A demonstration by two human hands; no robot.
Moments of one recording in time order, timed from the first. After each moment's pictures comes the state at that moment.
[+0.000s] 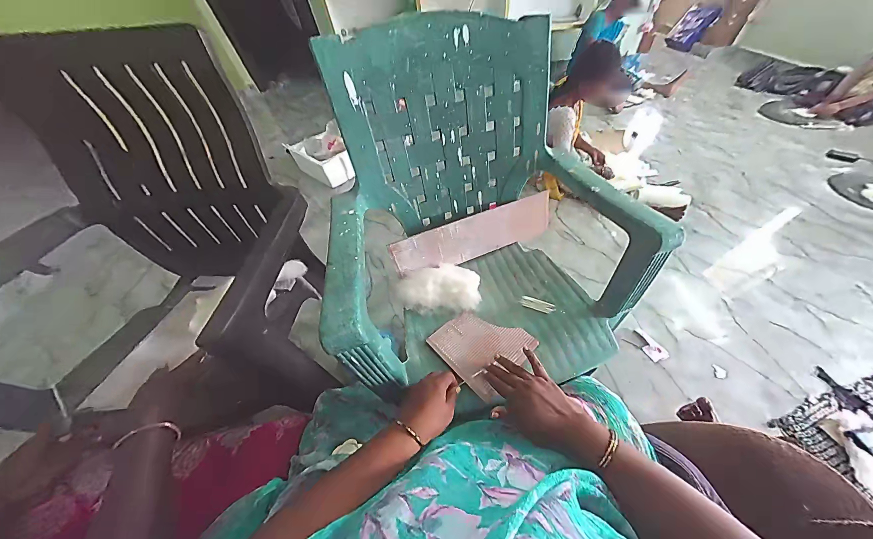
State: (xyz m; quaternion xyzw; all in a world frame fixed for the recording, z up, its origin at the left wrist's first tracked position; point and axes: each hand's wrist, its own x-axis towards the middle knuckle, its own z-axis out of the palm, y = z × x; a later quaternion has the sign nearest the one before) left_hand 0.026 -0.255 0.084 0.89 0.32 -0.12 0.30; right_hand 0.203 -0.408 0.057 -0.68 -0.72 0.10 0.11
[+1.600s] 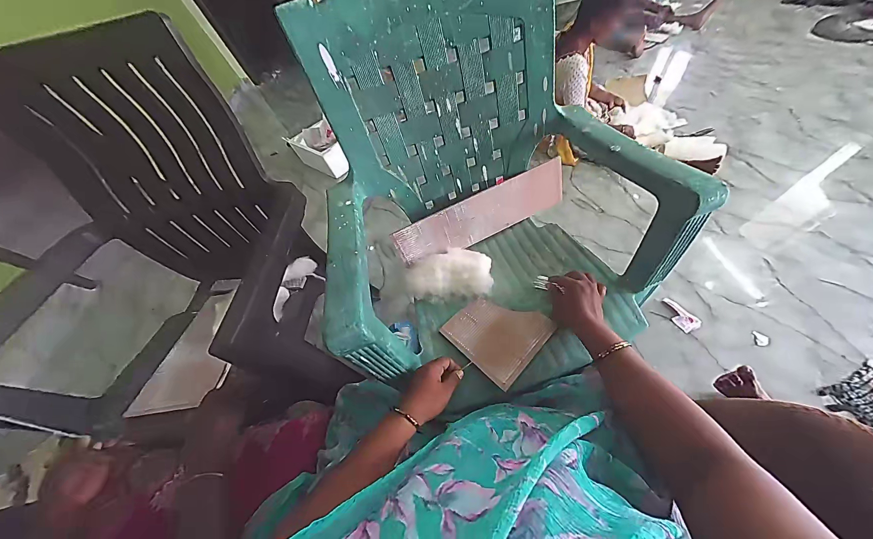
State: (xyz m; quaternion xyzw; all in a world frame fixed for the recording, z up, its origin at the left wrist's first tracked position) left_hand 0.010 -0.222 0.071 0.84 0.36 -0.08 0.40; right_hand 0.313 -0.338 0.044 -0.88 -0.38 0.05 0.29
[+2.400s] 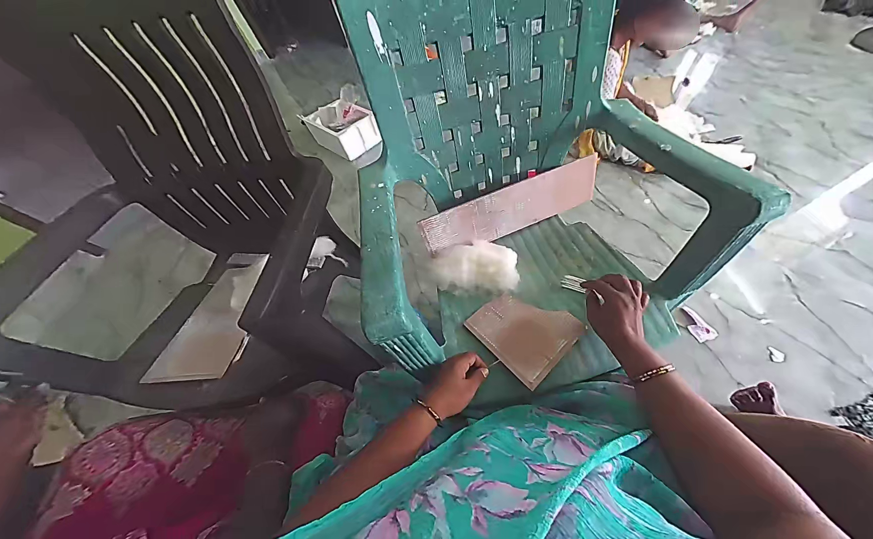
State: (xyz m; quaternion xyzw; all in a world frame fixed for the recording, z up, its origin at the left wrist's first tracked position) left_hand 0.002 -0.217 0.067 0.83 0.31 -0.06 0.46; right_hand 0.292 -0.351 0.053 -0.86 -0.40 -0.04 0.31
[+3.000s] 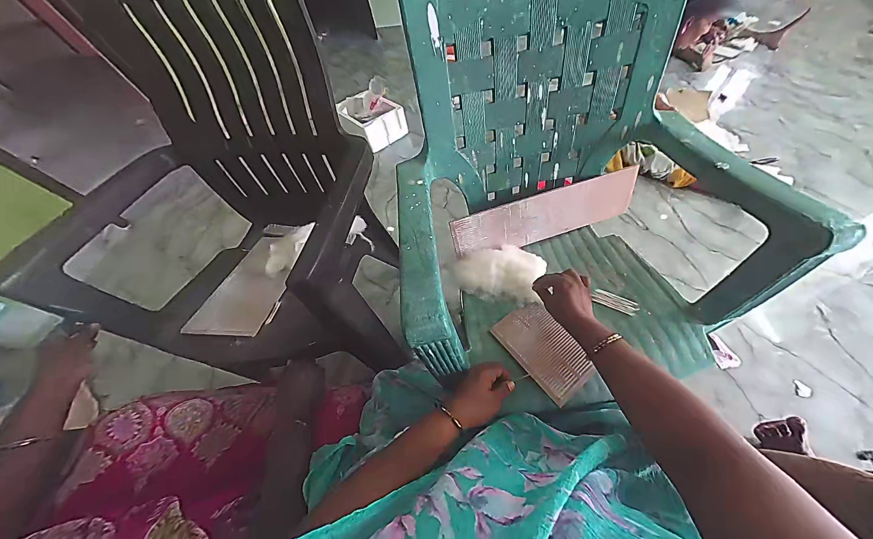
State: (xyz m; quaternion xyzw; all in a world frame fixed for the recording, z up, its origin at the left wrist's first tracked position) left_hand -0.004 -0.212 0.069 0.83 0.26 -0.06 0.49; right_hand 0.252 -0.230 0.058 -0.83 -0.50 0.09 0.23
